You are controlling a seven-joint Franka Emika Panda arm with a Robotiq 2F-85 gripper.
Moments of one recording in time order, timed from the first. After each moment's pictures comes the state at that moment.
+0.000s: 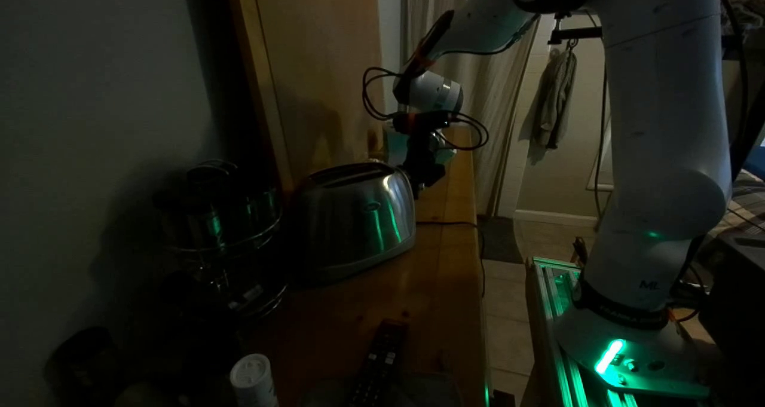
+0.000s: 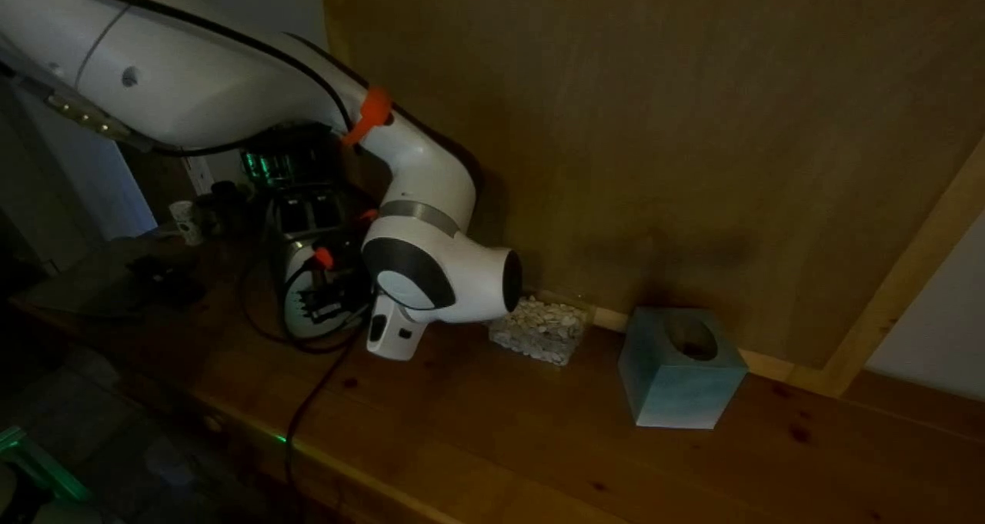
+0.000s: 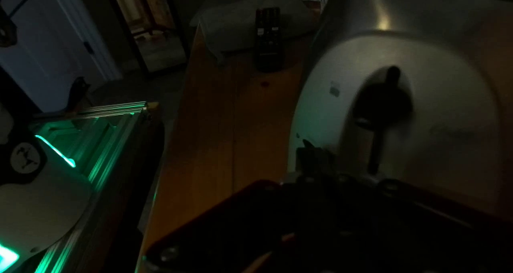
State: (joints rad) arm -0.38 0.35 -0.40 -2.06 0.72 1.33 0.58
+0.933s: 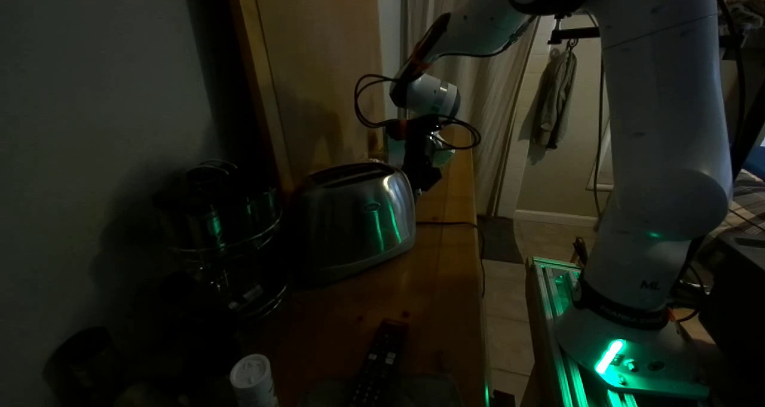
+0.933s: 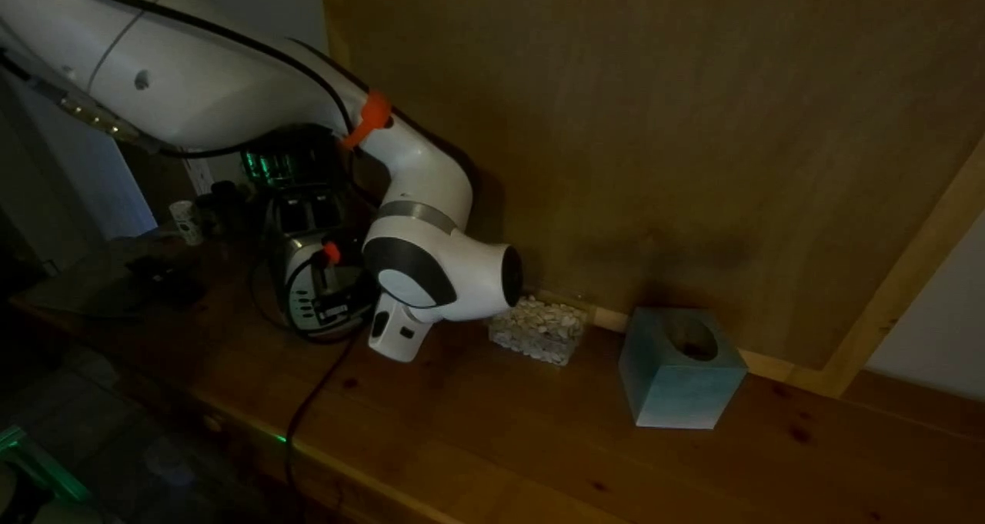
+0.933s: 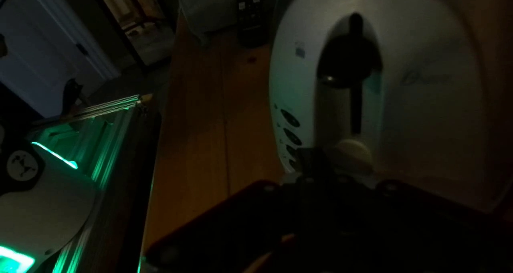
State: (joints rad) arm -0.36 0.36 -0.41 -2.06 0.71 1.41 0.70
